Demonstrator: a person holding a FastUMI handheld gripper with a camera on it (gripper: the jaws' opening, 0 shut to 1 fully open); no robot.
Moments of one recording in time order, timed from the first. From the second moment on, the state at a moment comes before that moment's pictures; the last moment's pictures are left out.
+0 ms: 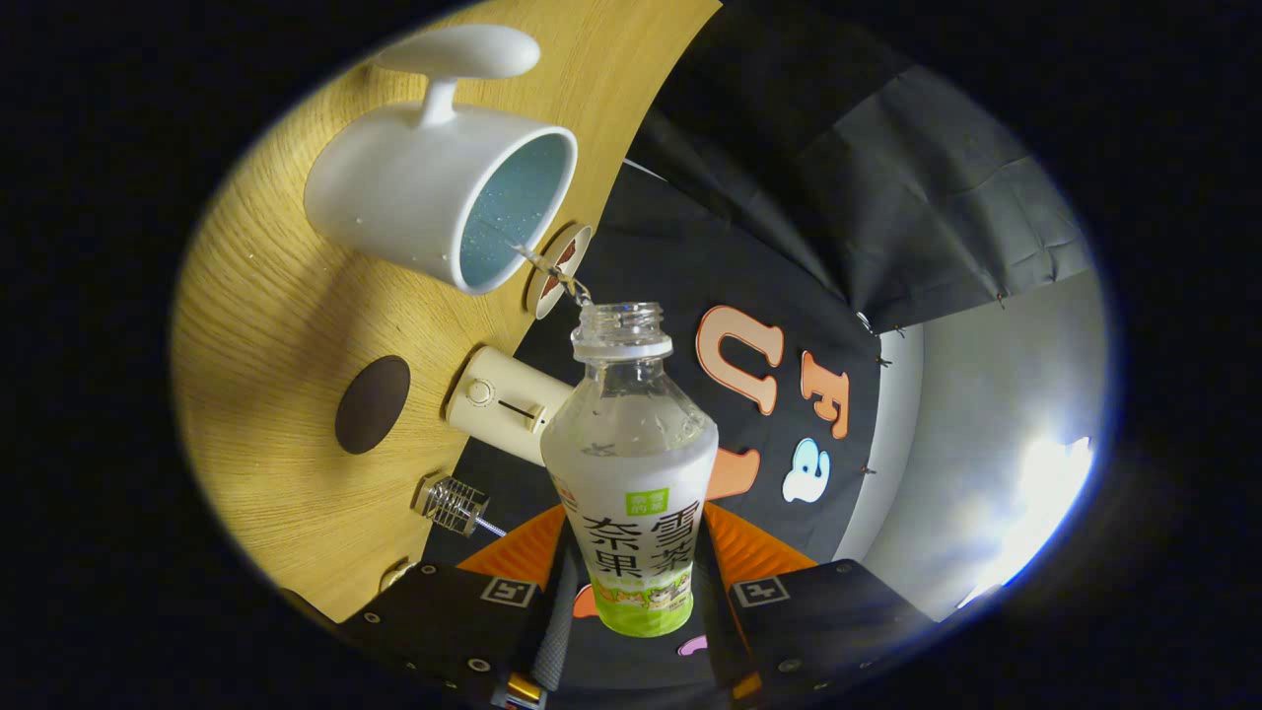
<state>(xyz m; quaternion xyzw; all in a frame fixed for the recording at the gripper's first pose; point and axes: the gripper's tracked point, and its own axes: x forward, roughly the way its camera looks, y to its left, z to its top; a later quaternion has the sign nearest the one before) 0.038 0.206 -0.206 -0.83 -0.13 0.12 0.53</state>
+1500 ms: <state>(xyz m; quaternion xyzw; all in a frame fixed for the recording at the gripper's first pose) 0.051 0.238 -0.179 -0.86 -0.20 0.14 0.46</state>
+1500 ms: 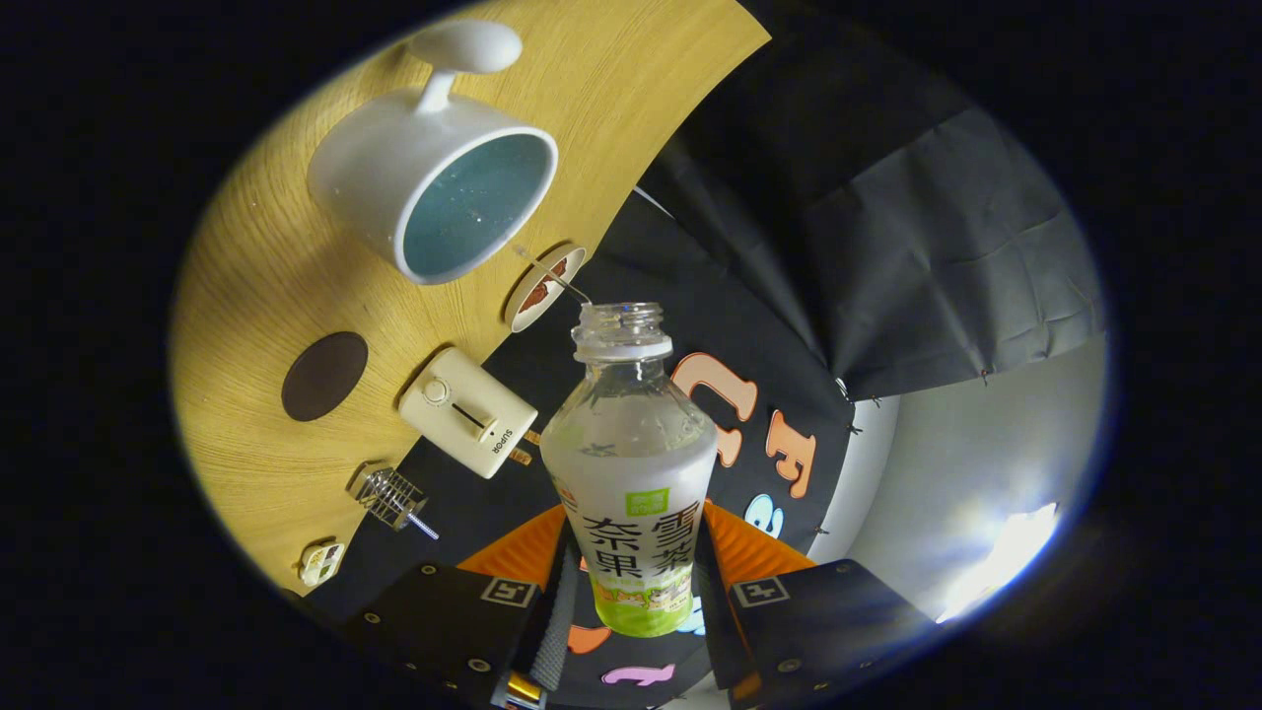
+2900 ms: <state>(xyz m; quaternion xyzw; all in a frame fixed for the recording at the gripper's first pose) 0.046 0.214 -0.281 -0.68 0.01 0.22 0.70</state>
